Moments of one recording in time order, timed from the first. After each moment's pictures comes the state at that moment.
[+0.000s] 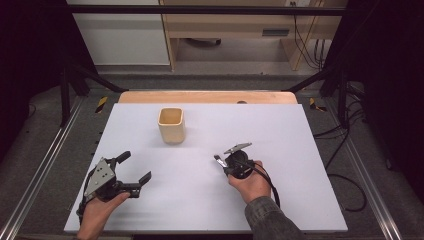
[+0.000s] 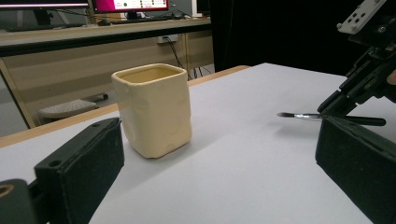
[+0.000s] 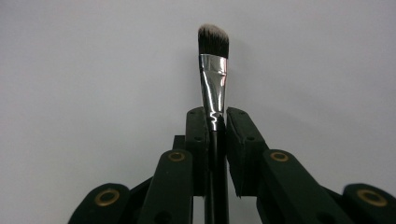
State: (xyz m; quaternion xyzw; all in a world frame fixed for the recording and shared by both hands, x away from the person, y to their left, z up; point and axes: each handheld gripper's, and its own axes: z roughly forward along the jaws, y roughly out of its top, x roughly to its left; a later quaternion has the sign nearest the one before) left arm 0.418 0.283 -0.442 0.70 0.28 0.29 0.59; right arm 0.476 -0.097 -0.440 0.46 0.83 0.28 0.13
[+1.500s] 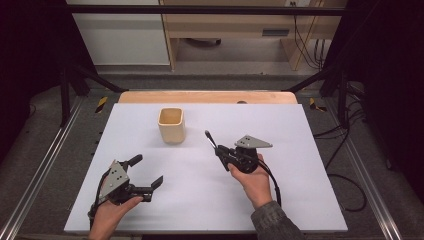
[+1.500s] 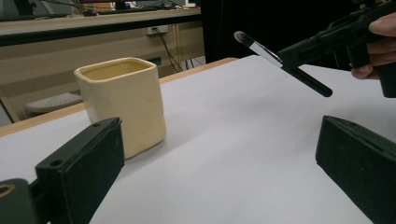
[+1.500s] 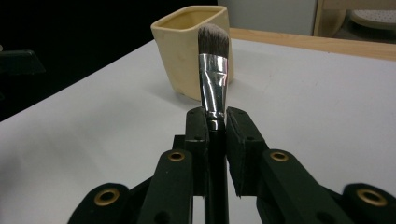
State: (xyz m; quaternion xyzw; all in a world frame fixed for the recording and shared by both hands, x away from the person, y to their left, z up) left arm 0.411 0.247 -0.443 0.71 0.28 0.28 0.58; right arm 0.482 -0.110 -0.425 0.38 0.73 0.54 0.14
